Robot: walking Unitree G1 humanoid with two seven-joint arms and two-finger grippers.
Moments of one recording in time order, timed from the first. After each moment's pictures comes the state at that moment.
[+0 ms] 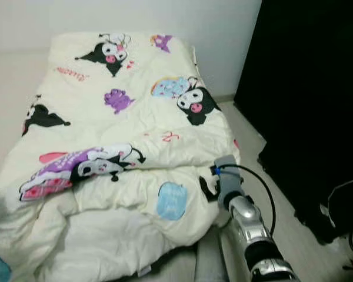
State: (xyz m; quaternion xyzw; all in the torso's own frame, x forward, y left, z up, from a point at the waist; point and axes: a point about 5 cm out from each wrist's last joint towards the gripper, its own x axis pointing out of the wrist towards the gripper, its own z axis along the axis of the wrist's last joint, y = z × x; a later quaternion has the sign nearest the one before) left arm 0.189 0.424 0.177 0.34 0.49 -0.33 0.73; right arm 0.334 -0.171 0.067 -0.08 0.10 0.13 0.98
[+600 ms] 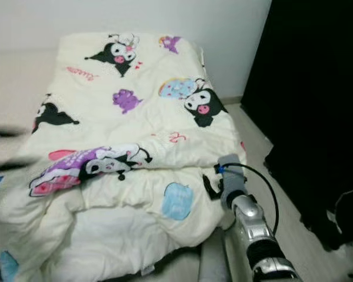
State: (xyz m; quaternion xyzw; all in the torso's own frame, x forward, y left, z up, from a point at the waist) left arm 0.322 0.312 0.253 0.18 -0.02 -0.37 0.91; right arm 0.338 -0.176 0.074 -0.06 0.09 0.11 0.99
